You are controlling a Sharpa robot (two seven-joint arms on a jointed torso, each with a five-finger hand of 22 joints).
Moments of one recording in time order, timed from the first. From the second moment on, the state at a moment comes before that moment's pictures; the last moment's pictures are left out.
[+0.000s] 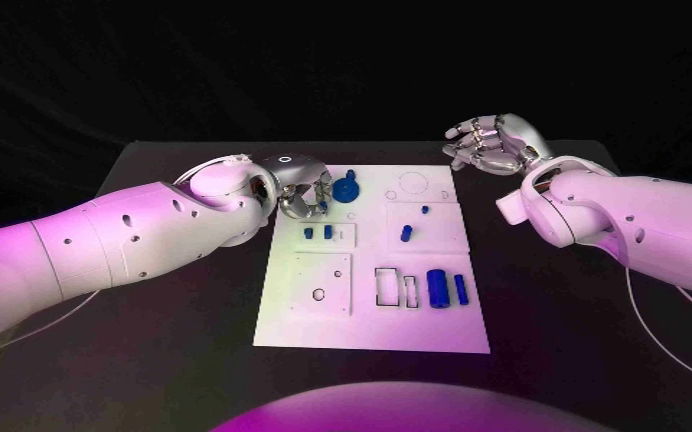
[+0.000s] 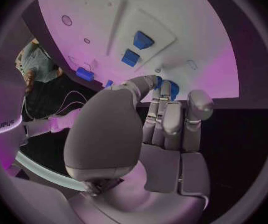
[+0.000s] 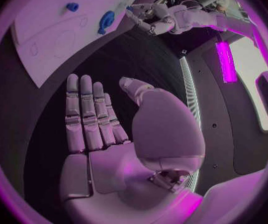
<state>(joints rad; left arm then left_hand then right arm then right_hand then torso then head) 1.20 -0.65 -0.11 1.33 -1.59 -0.18 0.01 1.46 -0.23 0.57 0.09 0.26 1.00 0.15 0.31 0.28 1.16 0.08 0.23 0.13 1.35 0.01 1.42 0.99 0.13 1.25 0.12 1.19 1.14 1.22 -0.92 -0.15 1.42 -0.59 -0.51 0.31 1.23 -0.20 0.47 0.13 0.27 0.75 0.19 0.31 0.46 1.00 0.15 0.39 0.19 1.11 0.09 0.25 0.49 0.17 1.05 0.20 0.18 0.40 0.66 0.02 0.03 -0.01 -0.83</state>
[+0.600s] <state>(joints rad) 1.20 -0.65 -0.11 1.32 -1.57 -0.16 0.01 1.46 -0.23 0.57 0.09 0.26 1.00 0.15 0.31 0.28 1.16 0.08 0.23 0.13 1.35 0.01 1.42 0.99 0.13 1.25 0.12 1.19 1.14 1.22 -0.92 -0.15 1.42 -0.59 -0.51 0.31 1.23 -0.20 0.47 0.13 0.27 0.75 0.19 0.31 0.46 1.00 0.15 0.39 0.19 1.11 0.09 0.25 0.49 0.17 1.05 0.20 0.18 0.40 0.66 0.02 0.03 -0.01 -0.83</state>
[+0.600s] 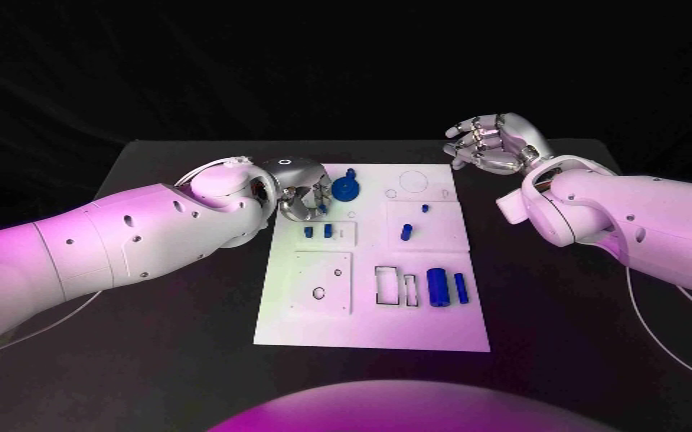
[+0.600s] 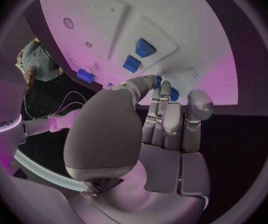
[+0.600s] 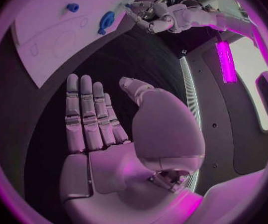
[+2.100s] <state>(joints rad) 1.19 -0.63 -0.11 1.30 -1.57 -0.14 0.01 1.44 -0.25 0.57 0.09 0.26 0.98 0.15 0.28 0.28 1.16 0.09 0.19 0.13 1.35 0.01 1.42 0.98 0.13 1.25 0.12 1.19 1.13 1.22 -0.92 -0.15 1.42 -0.59 -0.51 0.31 1.23 -0.20 0.47 0.13 0.27 0.75 0.19 0.31 0.46 1.00 0.15 0.39 0.19 1.11 0.09 0.25 0.49 0.17 1.05 0.20 0.18 0.40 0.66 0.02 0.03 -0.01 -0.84</state>
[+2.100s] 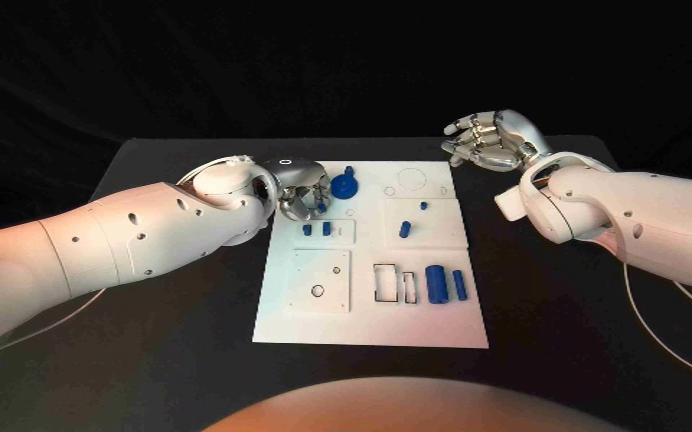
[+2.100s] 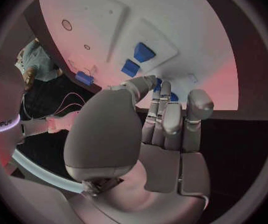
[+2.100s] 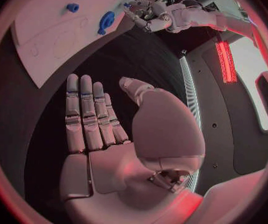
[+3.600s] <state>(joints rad) 1.21 -0.77 -0.06 1.27 -1.36 -0.17 0.02 1.46 -0.23 0.54 0.04 0.26 0.88 0.19 0.18 0.22 1.00 0.14 0.10 0.09 1.06 0.06 1.19 0.49 0.17 0.99 0.15 0.89 0.84 1.21 -0.93 -0.15 1.39 -0.74 -0.46 0.27 1.34 -0.17 0.53 -0.01 0.22 0.87 0.18 0.32 0.42 1.07 0.11 0.36 0.12 1.38 0.01 0.38 0.57 0.17 1.25 0.11 0.37 0.51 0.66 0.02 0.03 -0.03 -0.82</state>
